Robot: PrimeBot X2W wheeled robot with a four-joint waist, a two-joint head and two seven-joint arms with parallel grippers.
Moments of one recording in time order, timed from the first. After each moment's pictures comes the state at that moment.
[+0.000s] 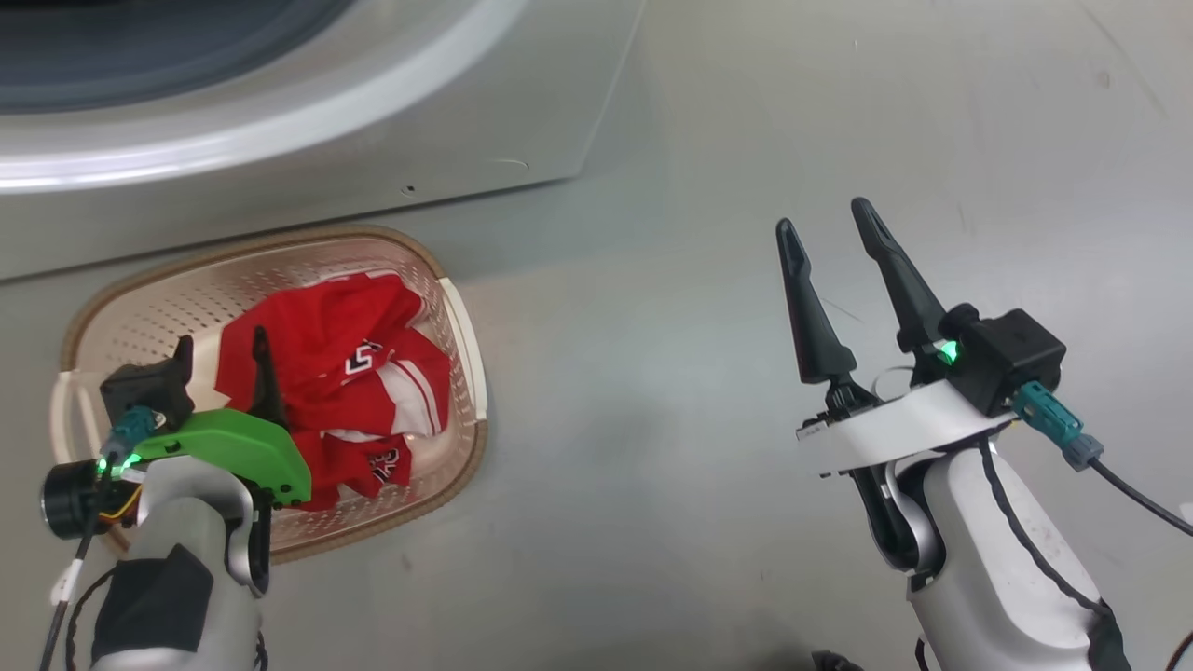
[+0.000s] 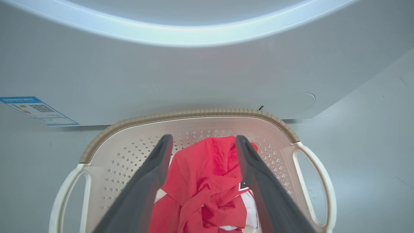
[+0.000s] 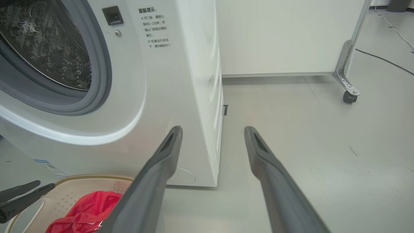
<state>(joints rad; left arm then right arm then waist) -0.51 0.06 -0.05 0.80 -0.29 0.04 -0.23 -0.32 -0.05 0.32 0.13 0.34 0.03 -0.26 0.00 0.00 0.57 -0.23</state>
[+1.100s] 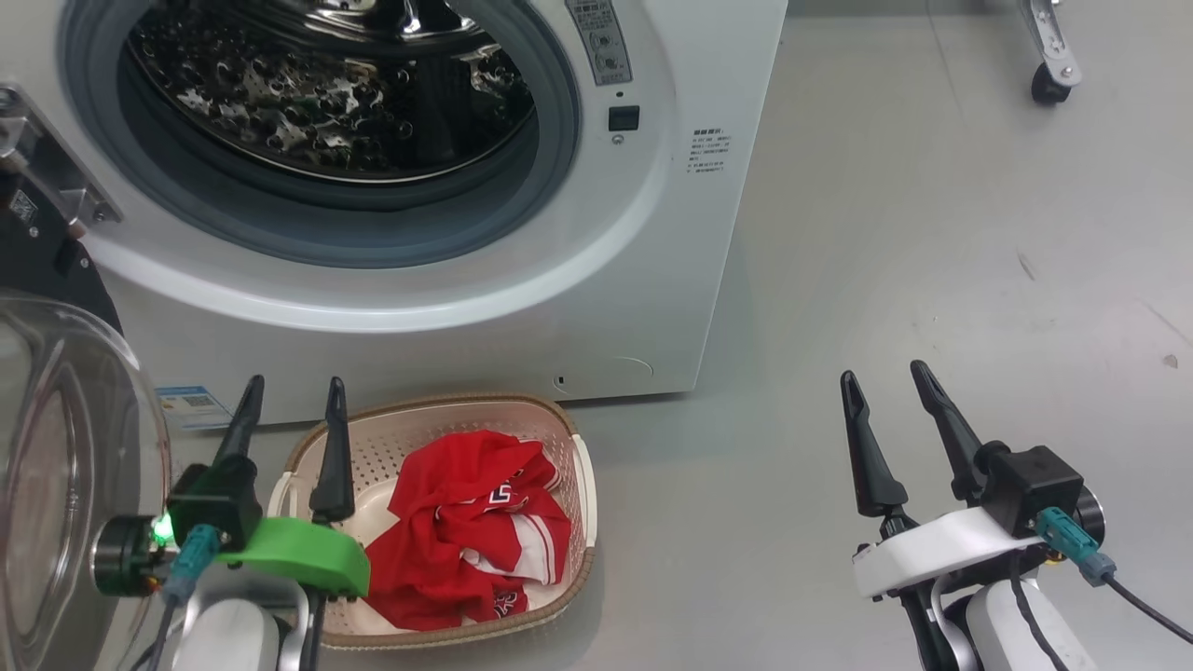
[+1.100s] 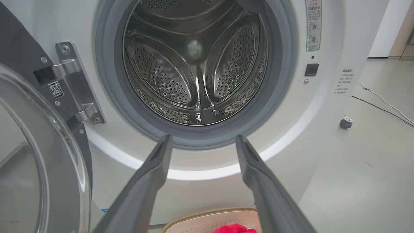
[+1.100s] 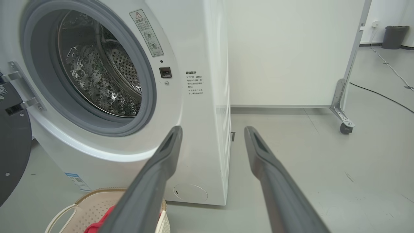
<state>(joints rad) -0.20 0.05 -0.12 0.32 -0.22 0.03 -0.25 -0.08 -0.06 0.21 0.17 0.30 0.02 -0.26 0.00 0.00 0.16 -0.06</state>
